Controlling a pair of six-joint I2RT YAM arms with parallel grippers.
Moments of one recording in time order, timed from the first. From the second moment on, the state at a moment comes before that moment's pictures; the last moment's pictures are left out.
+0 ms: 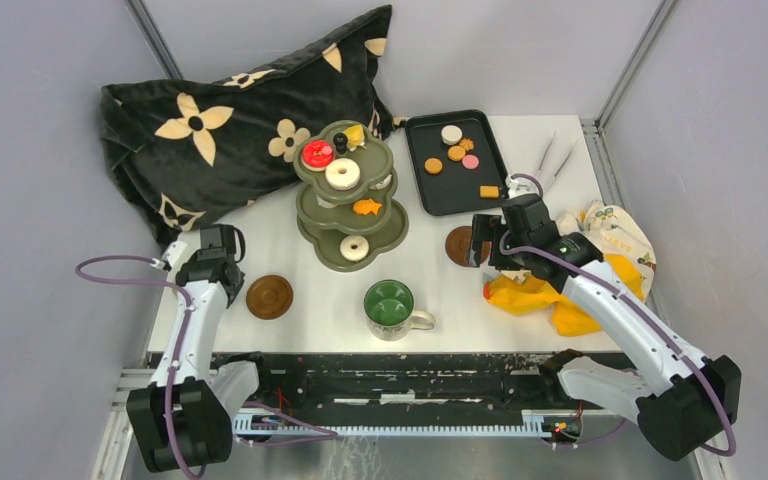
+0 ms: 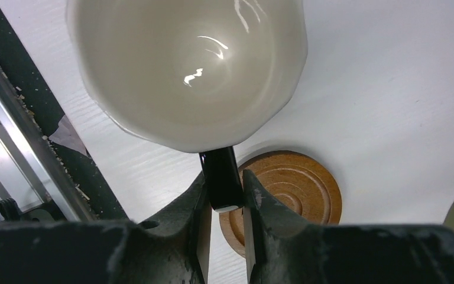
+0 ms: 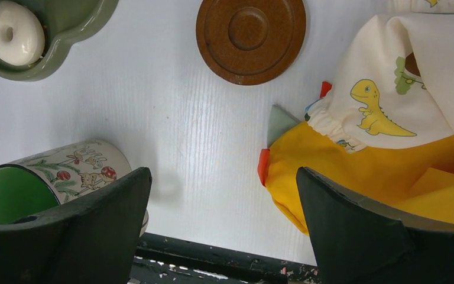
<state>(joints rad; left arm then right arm) 0.15 0.99 0.67 -0.83 -0.51 -0.94 0.48 1.07 0.92 -0.71 0.10 0.48</state>
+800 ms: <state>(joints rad) 0.08 0.81 0.77 -0.87 -0.35 -0.71 0.48 1.10 0.90 -0.68 0.07 0.48</state>
